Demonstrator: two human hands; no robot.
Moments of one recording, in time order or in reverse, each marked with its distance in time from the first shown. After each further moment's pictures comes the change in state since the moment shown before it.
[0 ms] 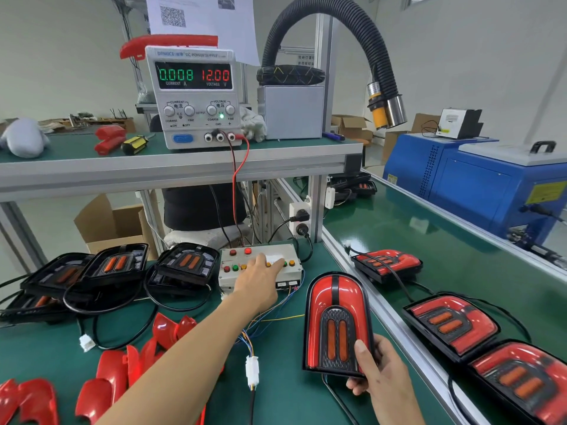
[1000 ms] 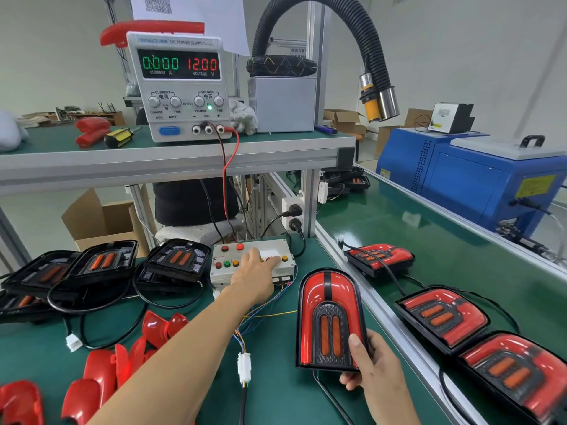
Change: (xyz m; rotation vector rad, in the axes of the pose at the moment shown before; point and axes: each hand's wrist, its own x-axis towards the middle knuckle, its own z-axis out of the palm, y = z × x) left_hand 0.013 0.007 0.005 -0.073 -0.059 -0.062; right_hand -0.002 -0.001 -0.001 -0.025 -0.011 0.002
